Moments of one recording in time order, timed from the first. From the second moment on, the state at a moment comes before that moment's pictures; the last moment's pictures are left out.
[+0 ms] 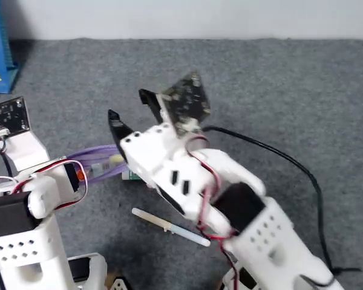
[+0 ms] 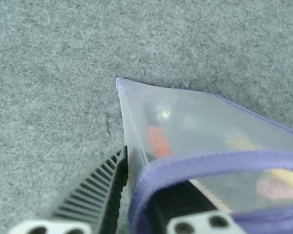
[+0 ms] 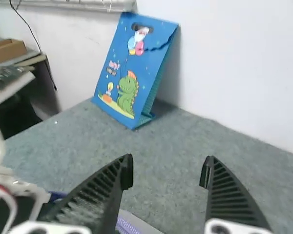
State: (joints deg) left arm -15.9 -50.0 23.3 99.5 14.9; right arm -46.7 -42.3 18.9 42.6 -8.0
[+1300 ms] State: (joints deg) left arm -15.9 -49.9 23.3 99.5 14.9; right arm -19.5 -37.2 35.2 64.6 -5.6
